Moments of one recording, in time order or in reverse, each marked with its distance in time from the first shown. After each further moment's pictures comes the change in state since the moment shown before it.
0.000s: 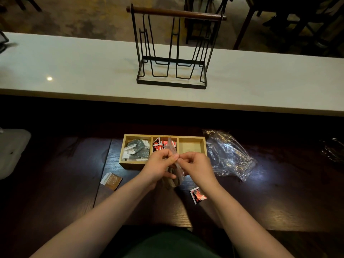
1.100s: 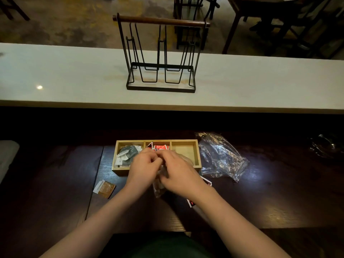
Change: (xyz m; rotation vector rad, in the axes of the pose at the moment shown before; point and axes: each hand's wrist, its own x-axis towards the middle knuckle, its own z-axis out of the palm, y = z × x) left_hand -0.002 0.006 -0.009 0.581 0.340 0.283; right_hand -0.010 -0.026 0.009 -0.541 -0.174 -0.360
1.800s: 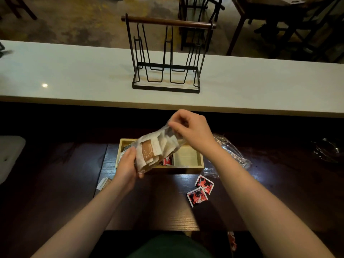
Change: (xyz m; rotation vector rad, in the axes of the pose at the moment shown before) left_hand 0.005 -0.048 -0.016 -0.885 0.021 -0.475; right_hand 0.047 -0.004 -0.078 0.375 0.280 -0.086
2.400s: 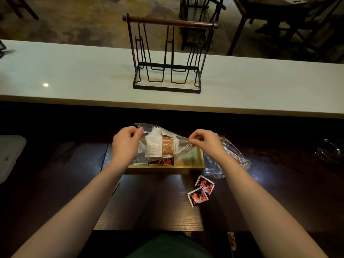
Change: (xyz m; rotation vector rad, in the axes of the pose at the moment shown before) left_hand 0.006 0.066 0.017 0.836 0.254 0.455; right_hand -0.008 0.105 -0.006 -0.196 -0.034 0.276
